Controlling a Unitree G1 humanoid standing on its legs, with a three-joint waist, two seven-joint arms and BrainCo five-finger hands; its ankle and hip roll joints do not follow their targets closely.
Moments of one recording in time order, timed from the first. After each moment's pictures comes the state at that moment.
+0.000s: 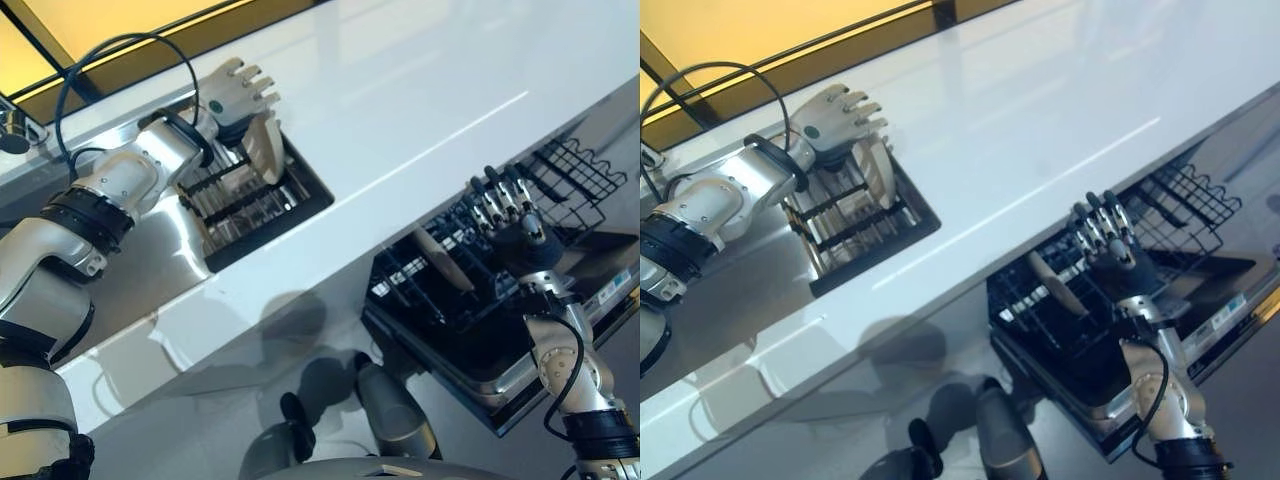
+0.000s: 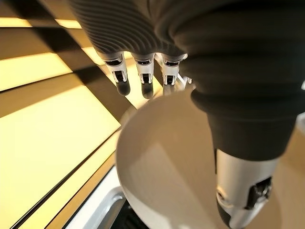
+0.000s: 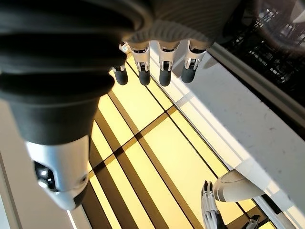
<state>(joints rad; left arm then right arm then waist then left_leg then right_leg) -1.23 0.94 -0.98 0.55 0.98 -0.09 0.14 -0.02 -0.54 -0.03 -0.11 1.15 -0.12 0.30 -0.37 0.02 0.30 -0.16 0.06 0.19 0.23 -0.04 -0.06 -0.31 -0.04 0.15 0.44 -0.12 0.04</state>
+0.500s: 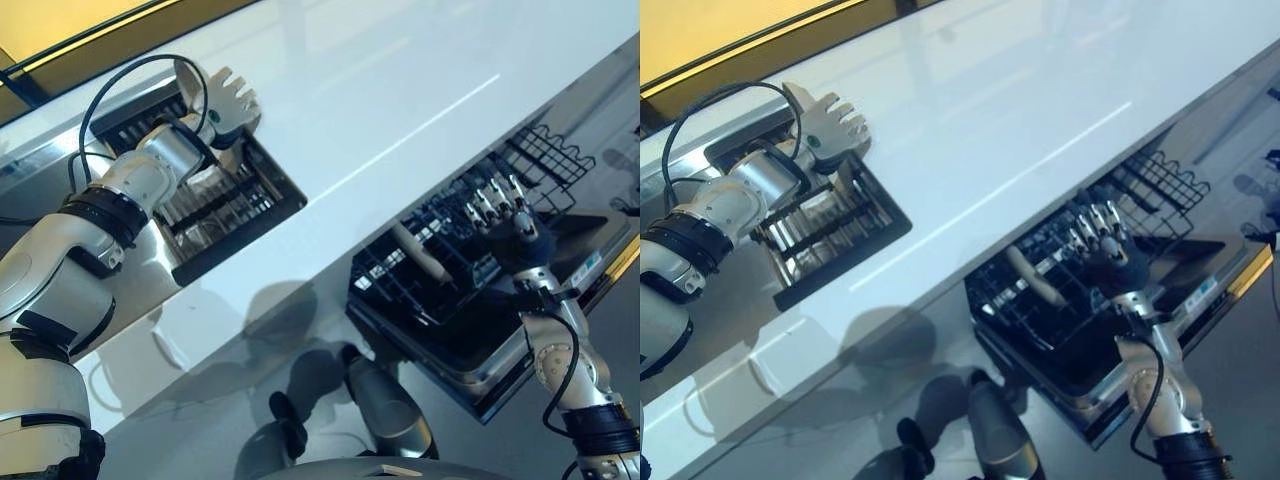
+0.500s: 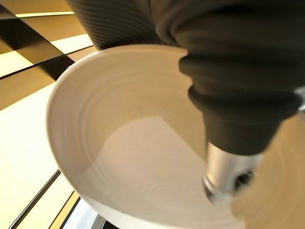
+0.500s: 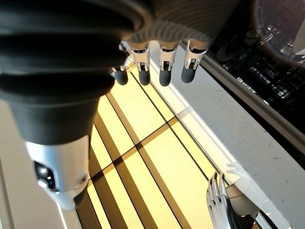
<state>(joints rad) -1.26 0.86 -1.00 0.73 1.16 -0.03 0.16 -0.04 -0.56 -0.01 -0.11 1.15 -0.14 0.30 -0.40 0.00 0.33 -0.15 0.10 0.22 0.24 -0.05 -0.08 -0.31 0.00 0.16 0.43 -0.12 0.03</state>
